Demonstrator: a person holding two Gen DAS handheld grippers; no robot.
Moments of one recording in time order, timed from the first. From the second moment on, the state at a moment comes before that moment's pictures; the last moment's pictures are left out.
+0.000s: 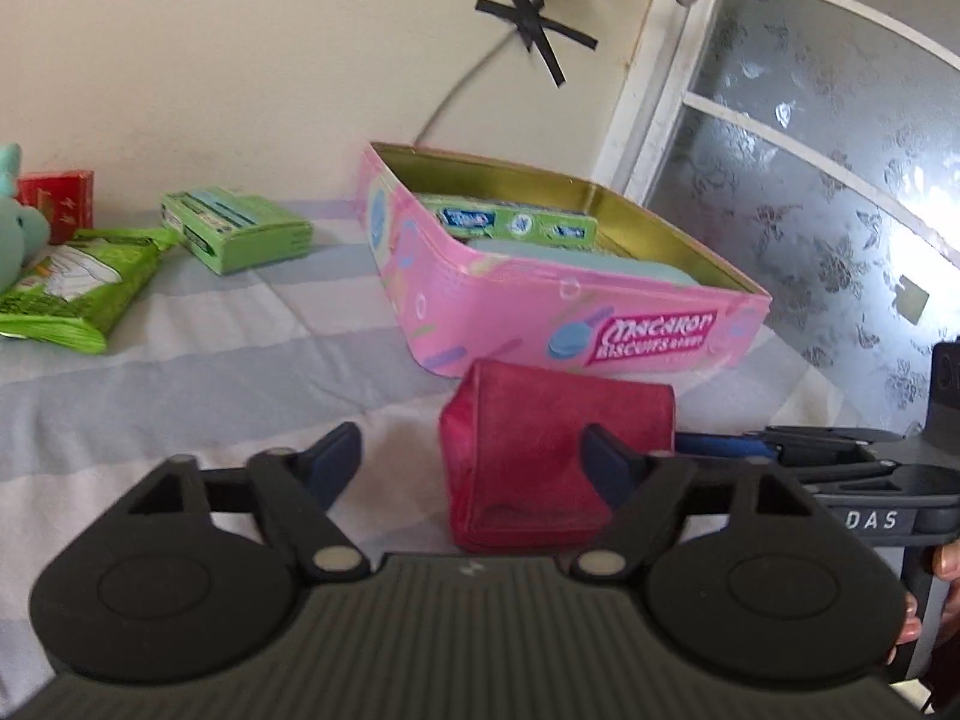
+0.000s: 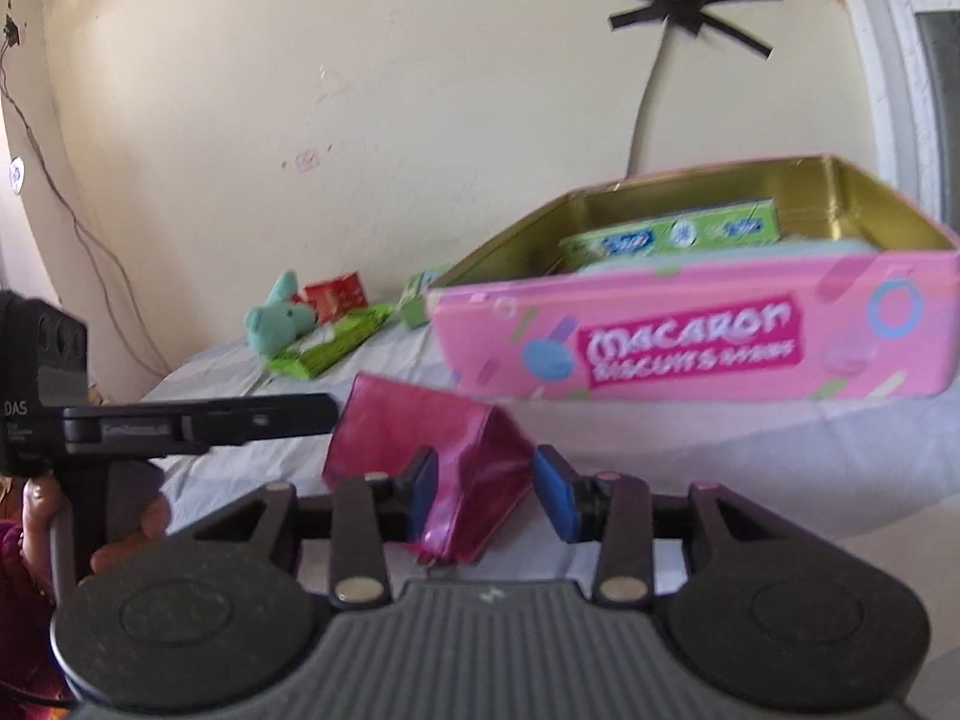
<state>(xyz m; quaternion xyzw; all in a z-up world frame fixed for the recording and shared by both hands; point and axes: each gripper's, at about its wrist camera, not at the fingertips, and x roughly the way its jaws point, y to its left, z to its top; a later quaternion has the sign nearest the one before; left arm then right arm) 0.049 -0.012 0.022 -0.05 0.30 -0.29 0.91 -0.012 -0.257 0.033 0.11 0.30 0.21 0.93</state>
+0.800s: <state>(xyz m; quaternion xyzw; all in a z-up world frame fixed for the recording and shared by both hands) 0.149 -0.111 0.073 0.00 0.22 -0.19 0.96 0.092 -0.277 0.069 0.03 0.17 0.10 0.98</state>
